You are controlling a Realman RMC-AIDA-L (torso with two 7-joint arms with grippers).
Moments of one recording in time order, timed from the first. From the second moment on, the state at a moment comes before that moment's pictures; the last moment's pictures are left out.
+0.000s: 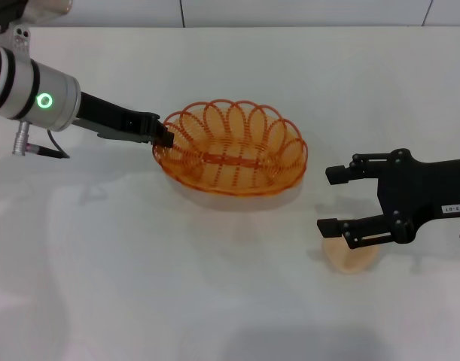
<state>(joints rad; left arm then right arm) -0.81 -2.07 0.79 0.78 2.54 1.38 -2.48 0.27 2.01 -1.31 -1.28 -1.72 -1.52 1.70</state>
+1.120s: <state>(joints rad) -0.81 -2.07 0.81 0.76 2.54 1.35 -2.53 0.27 2.01 -1.32 -1.30 -1.71 -1.53 1.70</state>
